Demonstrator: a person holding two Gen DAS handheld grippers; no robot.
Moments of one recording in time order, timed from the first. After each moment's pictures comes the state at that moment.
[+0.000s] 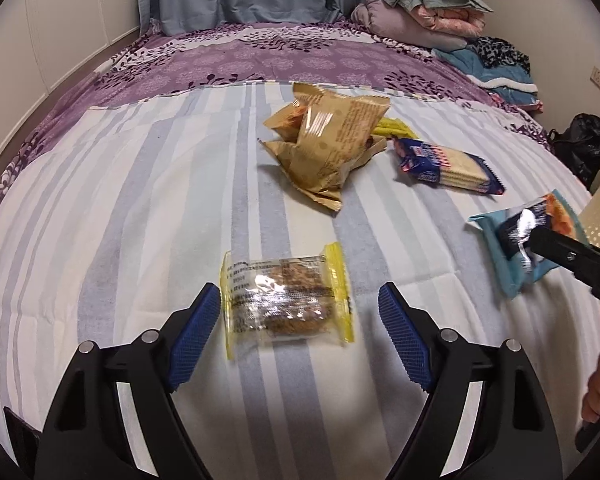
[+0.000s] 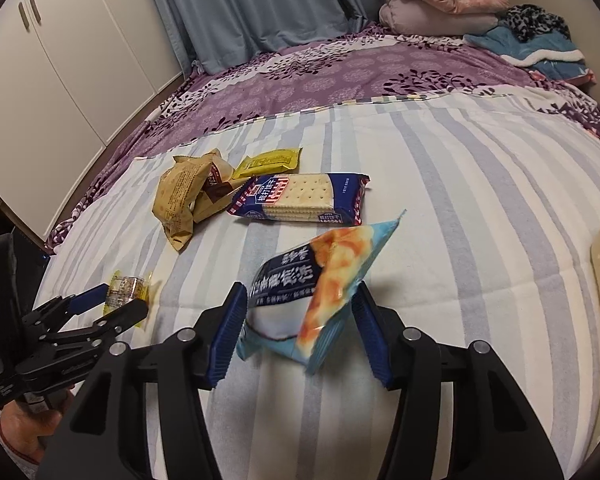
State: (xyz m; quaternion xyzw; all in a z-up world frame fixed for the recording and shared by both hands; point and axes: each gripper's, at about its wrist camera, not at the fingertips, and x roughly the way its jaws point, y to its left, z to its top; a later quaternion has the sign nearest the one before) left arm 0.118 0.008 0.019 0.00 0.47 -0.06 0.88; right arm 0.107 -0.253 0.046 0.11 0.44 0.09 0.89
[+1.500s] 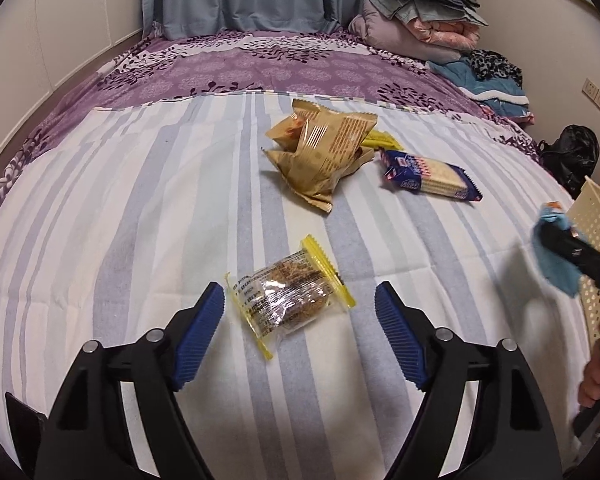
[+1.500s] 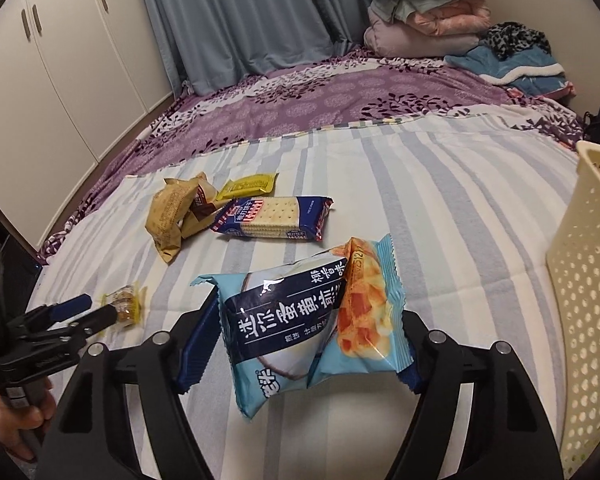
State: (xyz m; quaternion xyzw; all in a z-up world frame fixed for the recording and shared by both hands) left arm 0.093 0.015 0.038 -0.02 0.46 -0.08 0.89; right arm 0.074 -0.277 0.072 0.11 0.40 0.06 0.91
